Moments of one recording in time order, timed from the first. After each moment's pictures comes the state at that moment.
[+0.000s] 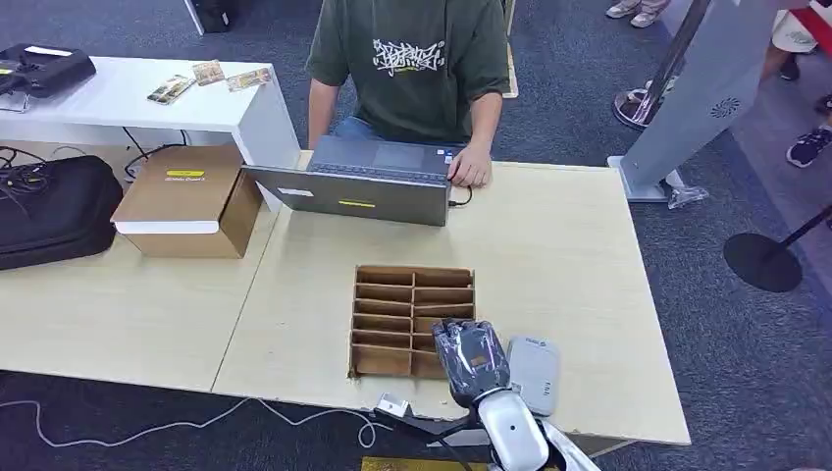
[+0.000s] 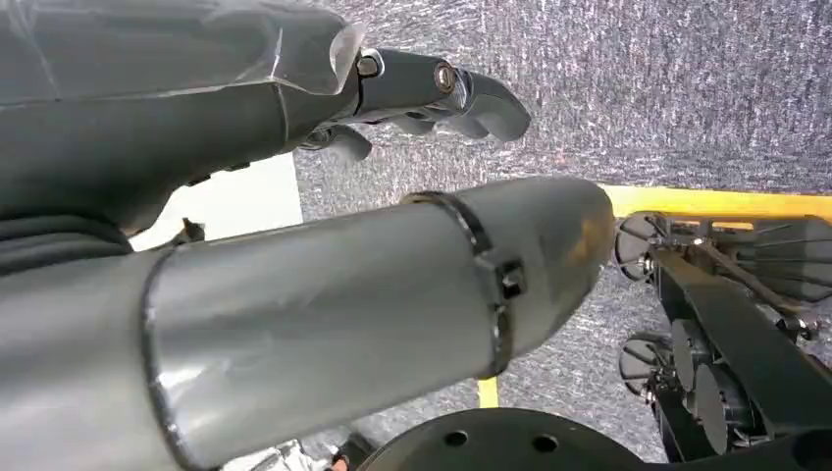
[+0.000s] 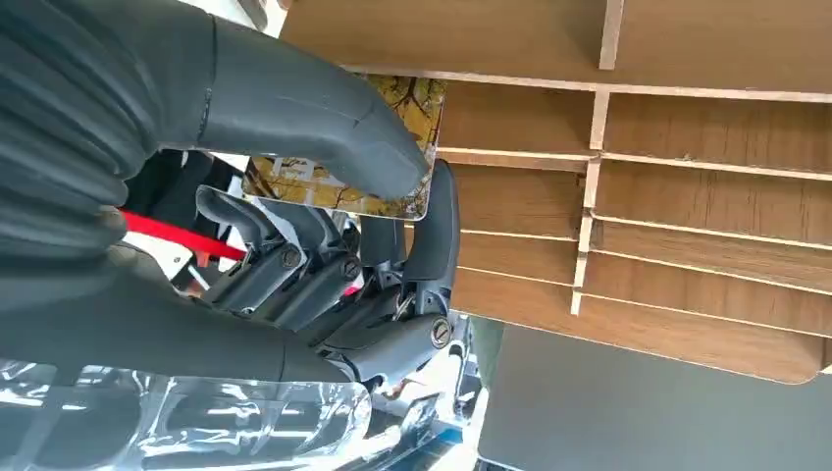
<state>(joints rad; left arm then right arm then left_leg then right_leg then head) -0.07 0.06 -1.53 -0.03 1.57 -0.19 -0.09 -0.11 -0.12 0.70 -1.43 1.57 0.00 0.30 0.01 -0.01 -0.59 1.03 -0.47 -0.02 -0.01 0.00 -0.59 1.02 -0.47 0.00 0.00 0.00</state>
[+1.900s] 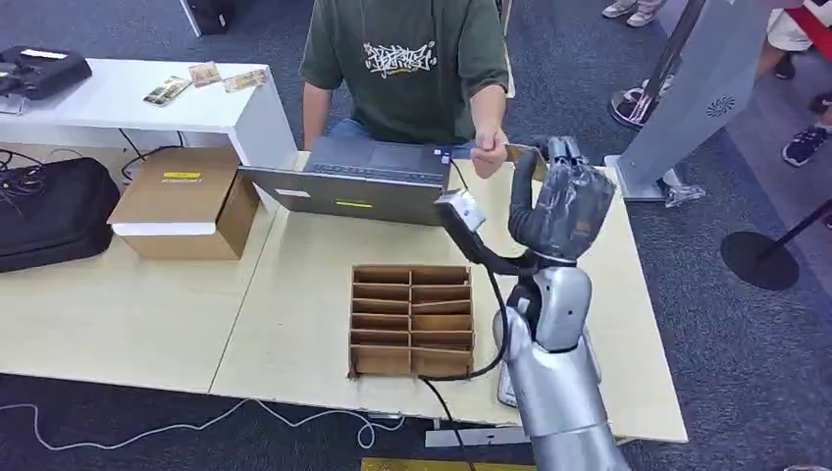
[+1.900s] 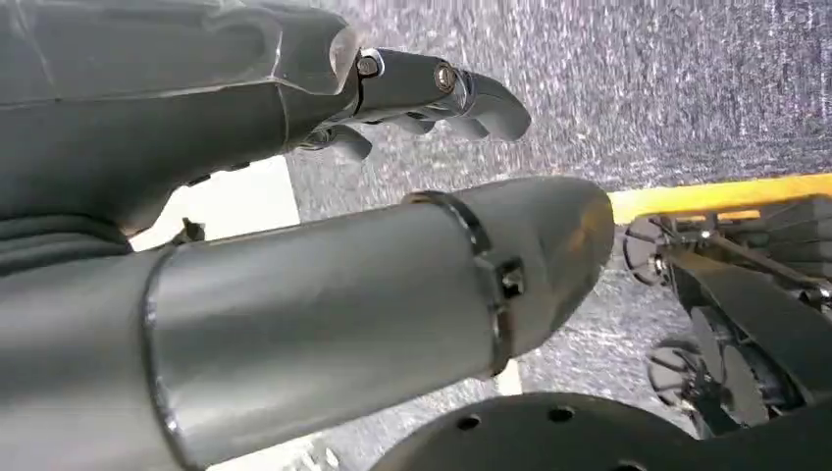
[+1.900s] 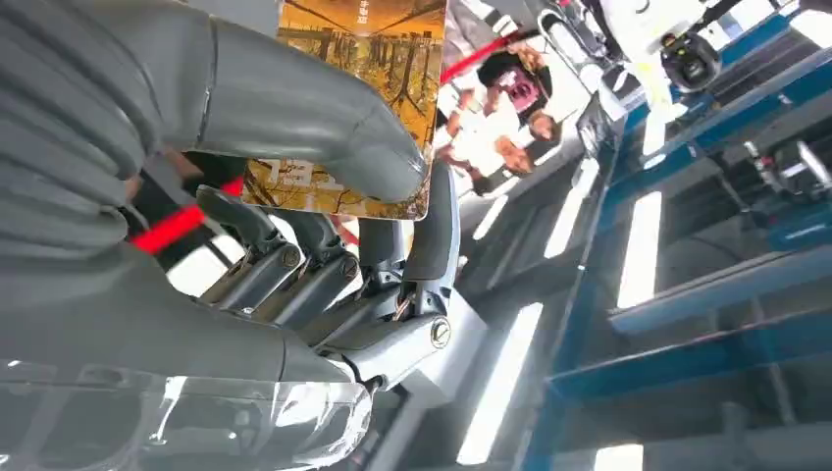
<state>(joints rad) -0.08 0.05 -1.53 -0.03 1.40 -0.17 -0.09 -0.48 0.23 0.15 -1.29 1.55 -0.64 0.09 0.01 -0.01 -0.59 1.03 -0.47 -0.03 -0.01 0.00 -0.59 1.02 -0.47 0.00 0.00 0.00</state>
